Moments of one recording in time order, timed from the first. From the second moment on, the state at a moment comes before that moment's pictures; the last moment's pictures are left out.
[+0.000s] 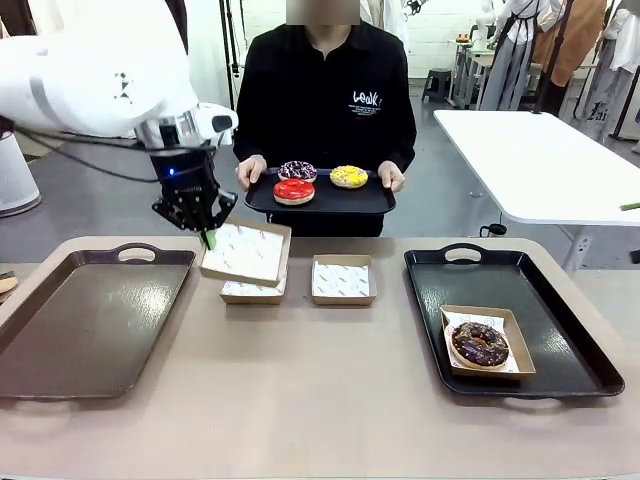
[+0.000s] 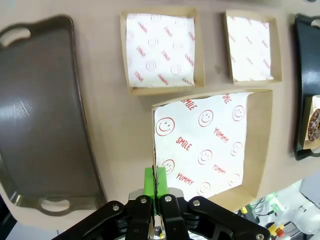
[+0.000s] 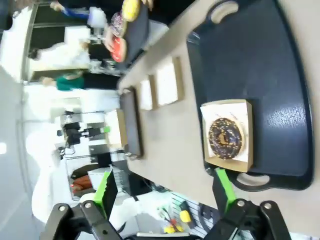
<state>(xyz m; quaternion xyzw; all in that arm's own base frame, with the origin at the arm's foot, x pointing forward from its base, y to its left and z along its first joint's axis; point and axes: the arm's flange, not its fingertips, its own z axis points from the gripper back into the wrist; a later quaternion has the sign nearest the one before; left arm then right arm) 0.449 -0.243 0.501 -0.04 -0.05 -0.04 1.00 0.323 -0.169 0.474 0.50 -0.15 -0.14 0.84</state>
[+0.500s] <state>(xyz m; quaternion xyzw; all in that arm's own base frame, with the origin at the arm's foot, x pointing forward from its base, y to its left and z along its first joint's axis) 0.510 -0.237 0.520 -0.03 -0.05 -0.03 1.00 0.285 -0.226 0.441 0.59 -0.20 -0.12 0.77</state>
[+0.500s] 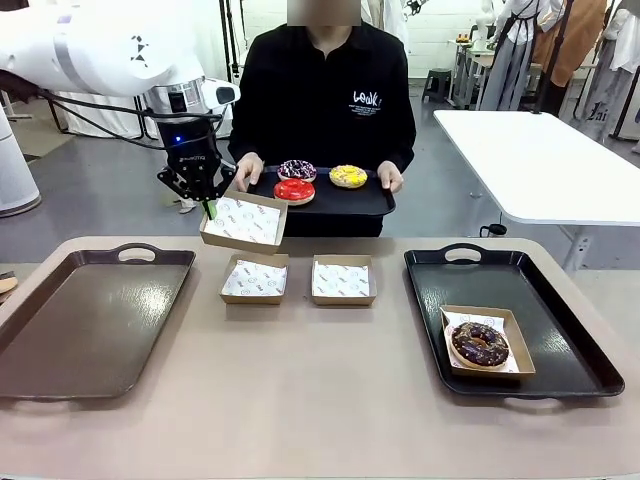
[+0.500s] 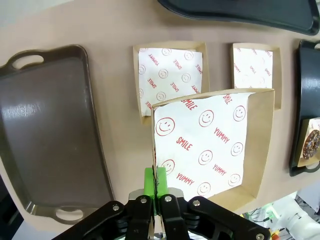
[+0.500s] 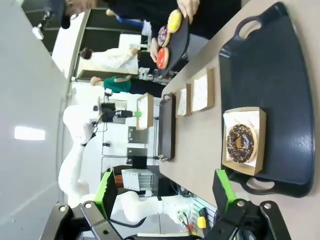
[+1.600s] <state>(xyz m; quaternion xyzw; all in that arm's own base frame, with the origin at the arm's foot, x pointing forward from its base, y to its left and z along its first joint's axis) 0.524 -0.238 0.518 -0.03 -0.04 -0.03 1.00 0.274 -0.227 0.435 0.60 -0.19 -0.11 0.77</state>
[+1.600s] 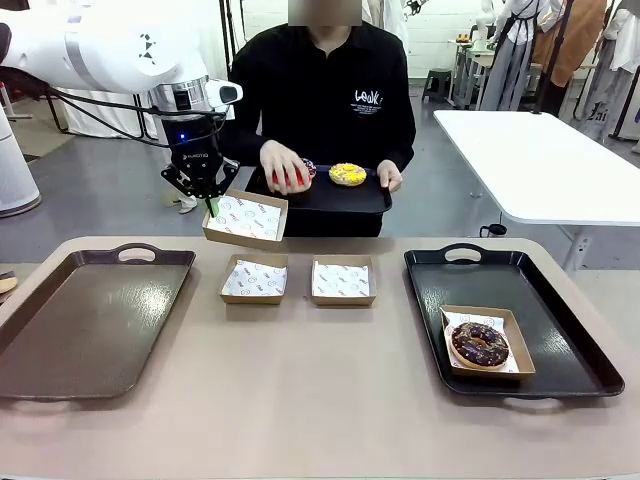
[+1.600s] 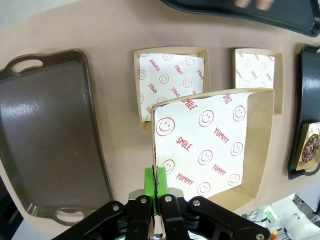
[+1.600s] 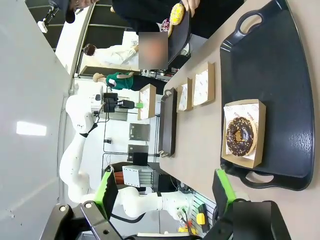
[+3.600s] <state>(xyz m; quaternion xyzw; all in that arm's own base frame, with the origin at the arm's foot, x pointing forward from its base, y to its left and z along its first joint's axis) 0.524 -0.238 0.517 -0.03 -0.04 -0.03 1.00 0.274 -0.227 0.435 0.59 -0.19 -0.11 0.77</state>
